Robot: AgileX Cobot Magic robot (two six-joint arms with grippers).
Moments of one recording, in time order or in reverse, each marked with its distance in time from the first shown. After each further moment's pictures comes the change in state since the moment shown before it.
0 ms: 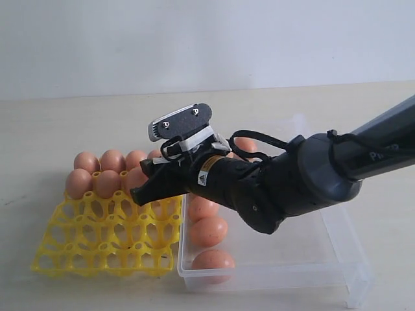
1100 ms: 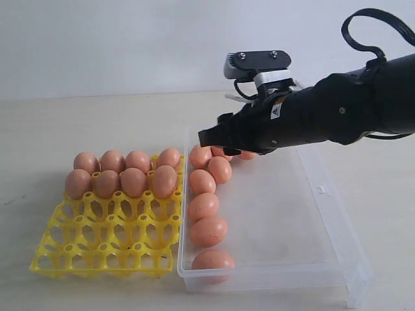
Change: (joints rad) left arm 0.000 0.000 0.000 0.000 0.000 0.000; right arm -0.205 -0.324 -0.002 0.051 0.635 0.083
